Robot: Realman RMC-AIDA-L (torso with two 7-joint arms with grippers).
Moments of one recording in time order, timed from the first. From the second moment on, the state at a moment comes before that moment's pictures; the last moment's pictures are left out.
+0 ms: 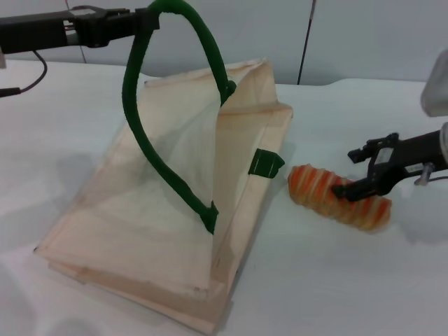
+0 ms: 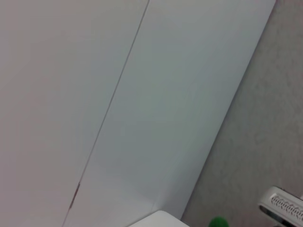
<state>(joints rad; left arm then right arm) -0.92 -1.84 2.86 -0.53 -0.52 1.84 -1.58 0.85 2.02 -0.74 -0.58 0.63 1.29 -1.56</state>
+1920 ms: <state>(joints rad) -0.91 -1.84 2.86 -0.52 -0.53 1.84 -1.58 0.88 2.02 -0.97 -0.51 0.63 1.14 -1.50</state>
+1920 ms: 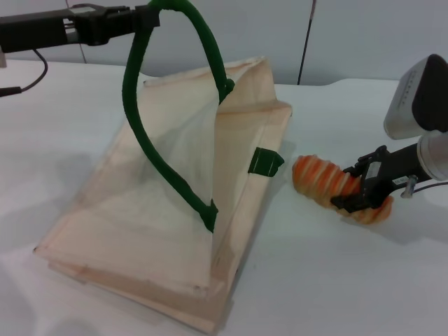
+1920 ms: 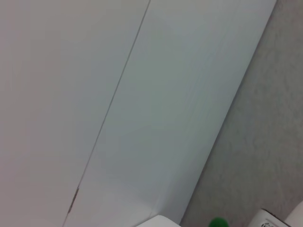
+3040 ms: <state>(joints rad) -0.91 -1.84 2.86 -0.53 -0.54 1.84 -1.59 0.83 2.01 -0.85 -0.70 0.75 1.38 -1.58</state>
